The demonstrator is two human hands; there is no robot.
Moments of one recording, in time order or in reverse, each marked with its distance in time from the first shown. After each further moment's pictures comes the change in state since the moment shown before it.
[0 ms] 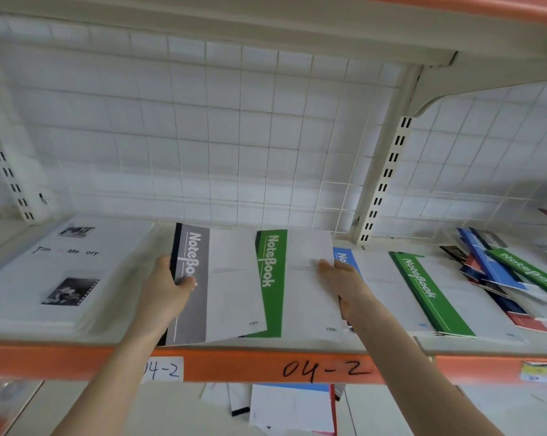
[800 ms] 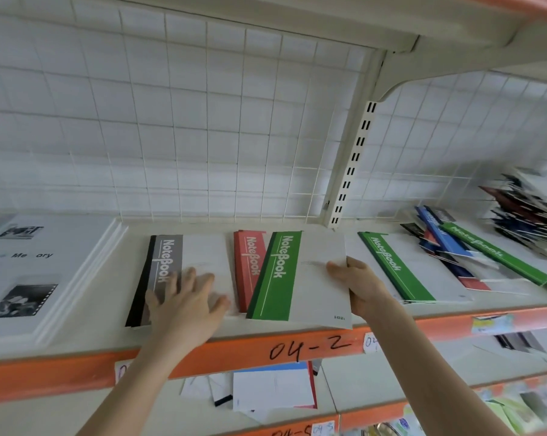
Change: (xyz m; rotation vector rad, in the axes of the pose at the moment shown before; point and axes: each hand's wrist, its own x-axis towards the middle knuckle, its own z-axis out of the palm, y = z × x) left_hand -0.018 -0.006 0.046 0.842 -0.410 0.236; right_hand -0.022 0.014 -0.049 0.132 0.015 -0.043
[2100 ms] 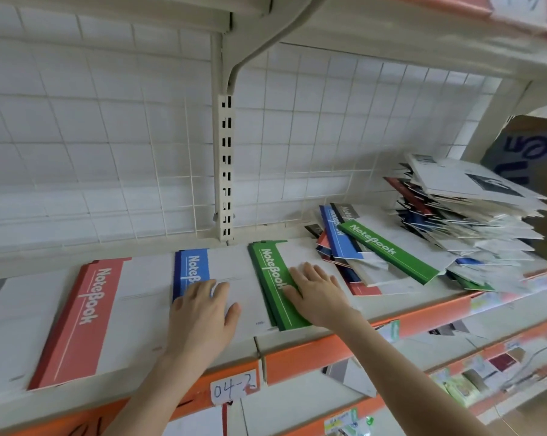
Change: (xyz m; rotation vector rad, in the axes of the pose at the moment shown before) left_hand 0.041 0.240 0.041 0.014 0.395 0.362; right_hand 0.051 -0.024 -0.195 -1.654 0.055 -0.267
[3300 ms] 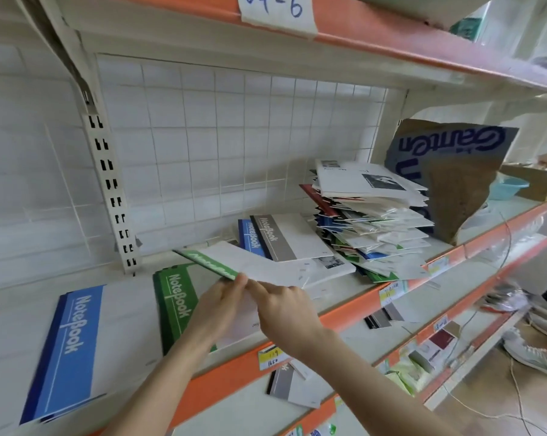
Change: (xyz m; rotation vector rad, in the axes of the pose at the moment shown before) left_hand 0.054 0.159 -0.012 -1.101 -0.295 -0.168; right_hand -0.067 0.061 -0.042 -0.189 0.599 -0.165
